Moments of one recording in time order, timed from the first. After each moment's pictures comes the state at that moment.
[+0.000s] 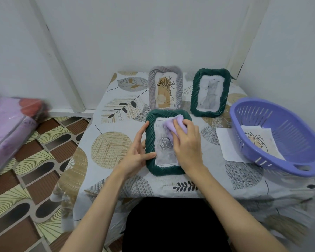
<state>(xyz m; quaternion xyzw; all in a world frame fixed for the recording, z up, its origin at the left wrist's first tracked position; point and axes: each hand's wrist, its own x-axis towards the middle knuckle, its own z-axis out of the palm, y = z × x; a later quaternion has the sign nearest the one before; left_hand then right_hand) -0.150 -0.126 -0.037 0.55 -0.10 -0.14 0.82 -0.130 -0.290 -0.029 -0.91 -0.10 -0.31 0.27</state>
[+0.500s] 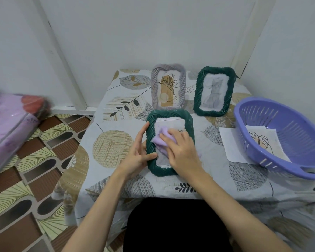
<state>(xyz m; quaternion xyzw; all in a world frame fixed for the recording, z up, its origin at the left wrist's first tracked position) -0.148 -0.122 -0.043 0.53 -0.11 -0.15 0.83 -0.140 -0.286 -0.040 -0.90 -0.25 -0.30 0.19</state>
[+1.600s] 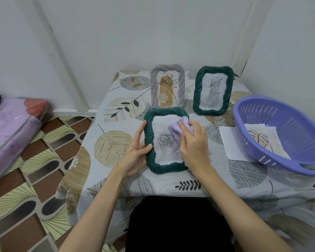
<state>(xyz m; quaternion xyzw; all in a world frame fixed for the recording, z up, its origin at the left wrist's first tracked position) -0.146 -0.122 -0.039 0.49 -0.07 -0.15 0.85 -0.131 -0.304 -0.034 -0.91 -0.11 -0.32 0.25</state>
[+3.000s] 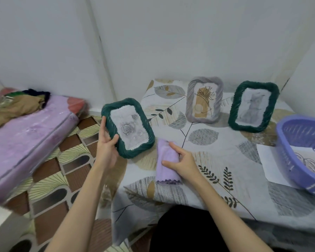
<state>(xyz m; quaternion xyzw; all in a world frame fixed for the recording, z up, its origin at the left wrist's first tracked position) -0.161 0.024 -0.012 0.52 0.09 0.20 0.82 -0.142 -0.206 -0.039 -0.76 -0.09 0.14 0.63</state>
